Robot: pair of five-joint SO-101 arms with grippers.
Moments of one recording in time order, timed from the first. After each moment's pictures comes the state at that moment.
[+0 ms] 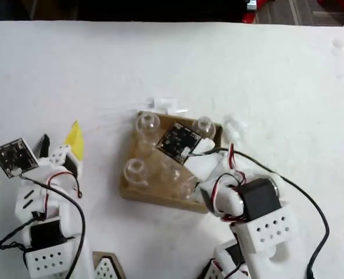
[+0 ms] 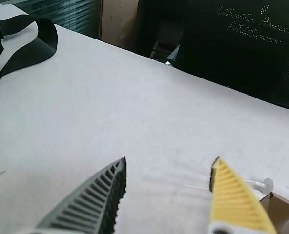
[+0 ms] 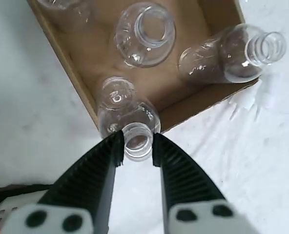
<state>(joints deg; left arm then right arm) -21.1 -93.2 87.5 36.4 14.6 -24.5 -54.8 36.3 91.7 35.0</state>
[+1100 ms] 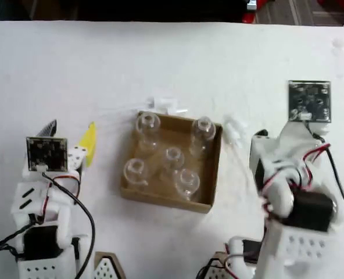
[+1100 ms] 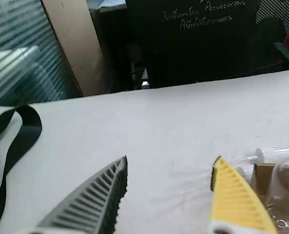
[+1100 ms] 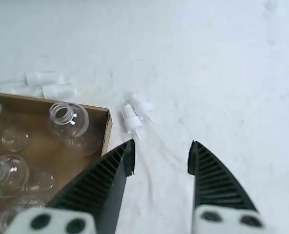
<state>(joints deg) -12.6 -93.1 74.5 44.2 -9.8 7.6 -55.2 26.7 81.1 8.3</state>
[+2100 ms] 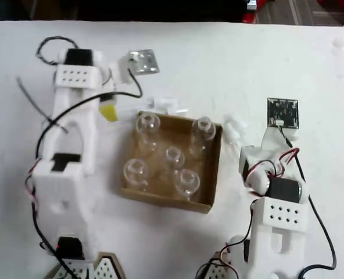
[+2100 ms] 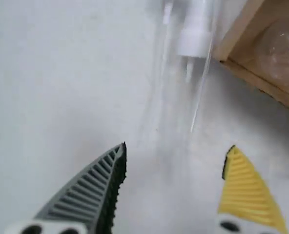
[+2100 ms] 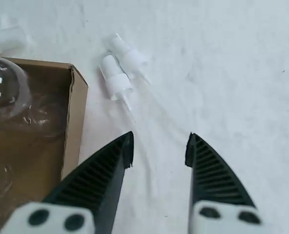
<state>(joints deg) -3.3 34.2 -36.6 86.0 -67.8 9.0 -54.7 59.3 53.5 7.3</state>
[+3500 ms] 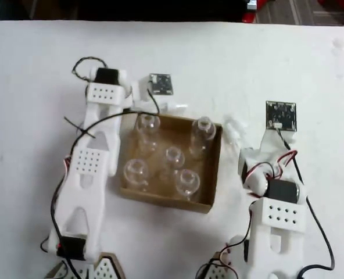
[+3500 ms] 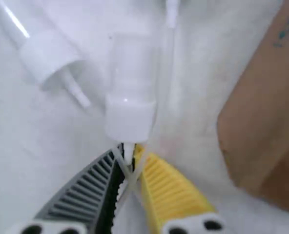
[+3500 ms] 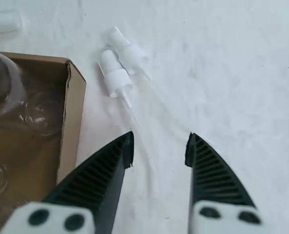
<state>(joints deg) 0.1 82.0 -93.3 98.2 -71.0 9.0 -54.7 62.4 50.7 7.3</state>
